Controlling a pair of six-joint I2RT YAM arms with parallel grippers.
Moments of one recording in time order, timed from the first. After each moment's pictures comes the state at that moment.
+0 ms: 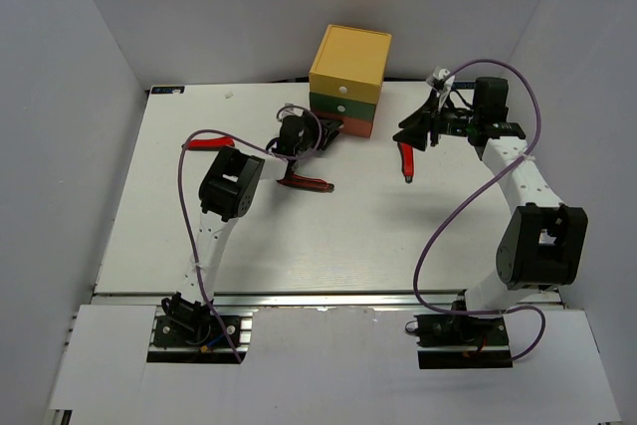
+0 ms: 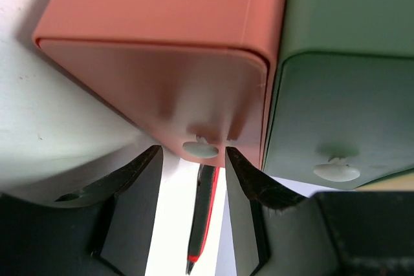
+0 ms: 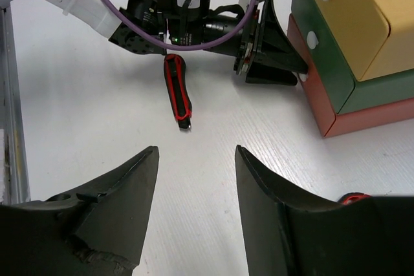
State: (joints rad) left arm -0.45 2.50 1.61 0.68 0.17 -1.39; right arm 0.02 1.57 1.30 -0.27 -1.15 -0.35
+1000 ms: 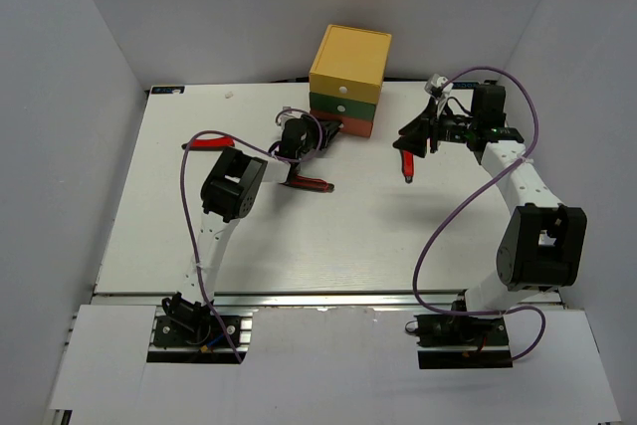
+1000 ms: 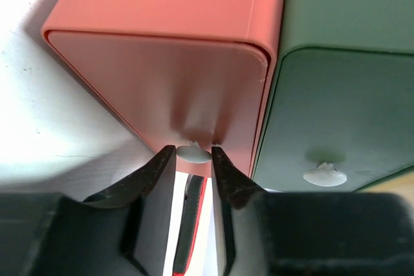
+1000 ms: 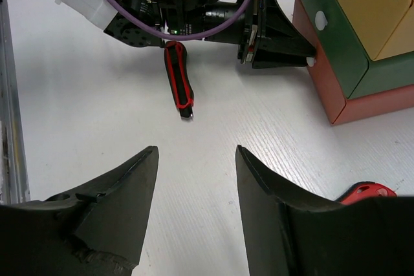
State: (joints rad) left arm -0.47 2.50 1.58 0.74 0.07 -1.47; right arm 0.01 1.56 1.24 -0.28 -1.14 -0.39
